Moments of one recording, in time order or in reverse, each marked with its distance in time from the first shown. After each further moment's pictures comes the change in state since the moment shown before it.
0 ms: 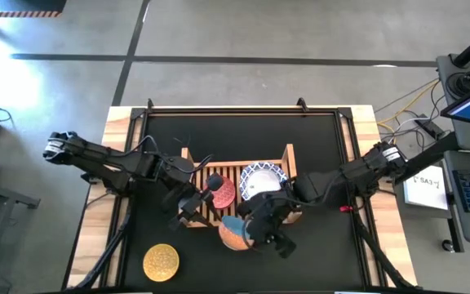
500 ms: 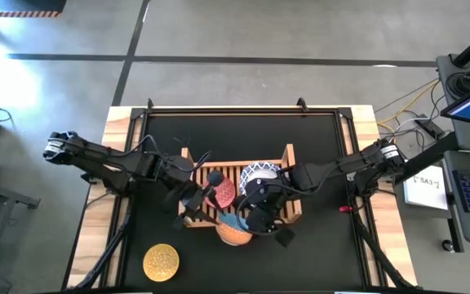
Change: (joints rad) left arm 0.002 0.001 0.000 0.022 -0.083 -0.040; right arm -0.088 0.000 0.000 0.000 -0.141 -0.154
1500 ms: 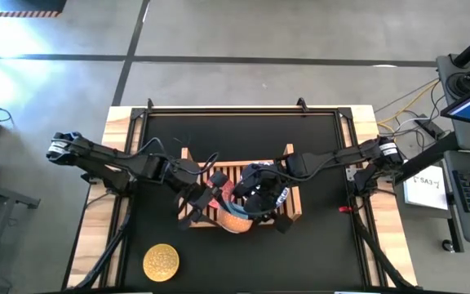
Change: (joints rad) left arm 0.000 0.045 0.000 0.009 -0.013 -0.130; right arm -0.096 0.000 0.000 -0.084 -0.073 -0.036
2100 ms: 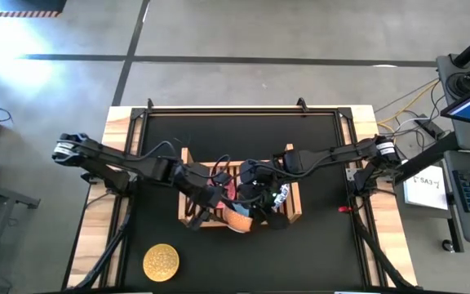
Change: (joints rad) left arm 0.006 0.070 0.000 -0.015 -0.063 -0.128; right arm -0.040 0.016 0.000 -0.011 -0.106 0.366
